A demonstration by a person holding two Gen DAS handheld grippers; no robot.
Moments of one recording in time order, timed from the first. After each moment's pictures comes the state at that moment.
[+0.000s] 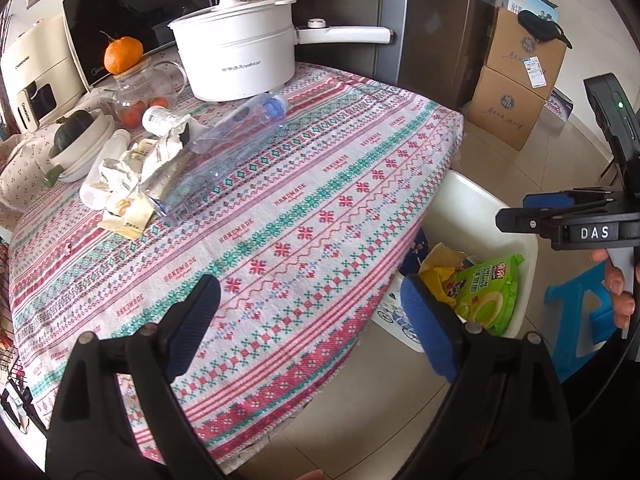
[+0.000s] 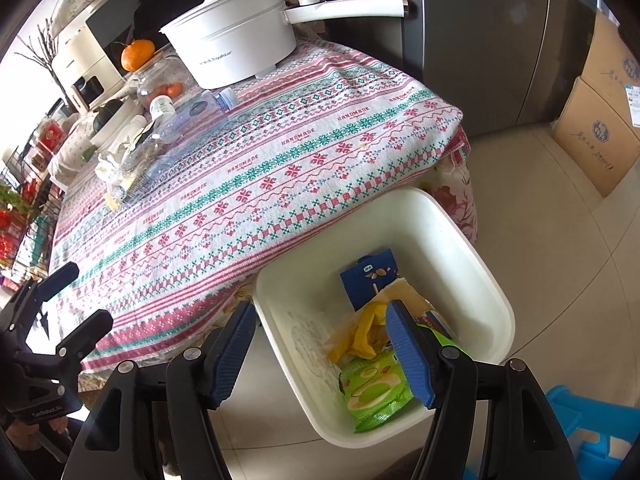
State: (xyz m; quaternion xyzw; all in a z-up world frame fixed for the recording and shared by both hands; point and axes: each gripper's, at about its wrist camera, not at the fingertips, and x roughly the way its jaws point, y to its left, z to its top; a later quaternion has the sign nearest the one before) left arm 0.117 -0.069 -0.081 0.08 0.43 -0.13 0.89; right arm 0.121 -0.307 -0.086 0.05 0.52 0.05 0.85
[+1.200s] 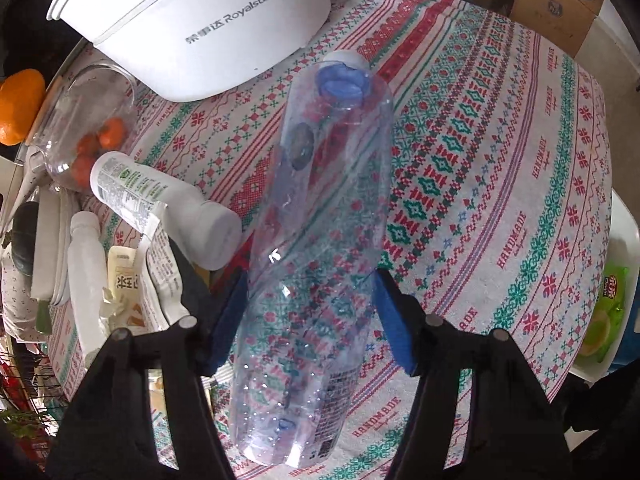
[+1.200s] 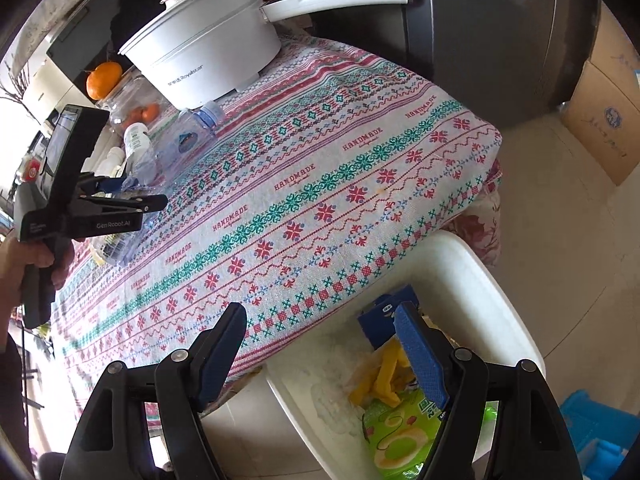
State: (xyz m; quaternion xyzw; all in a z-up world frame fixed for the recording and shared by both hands) left arm 0.349 -0.087 -0.139 0.23 0.56 -0.13 0.78; right arm 0.200 -0.306 -0.100 0.10 0.54 0.04 0.84
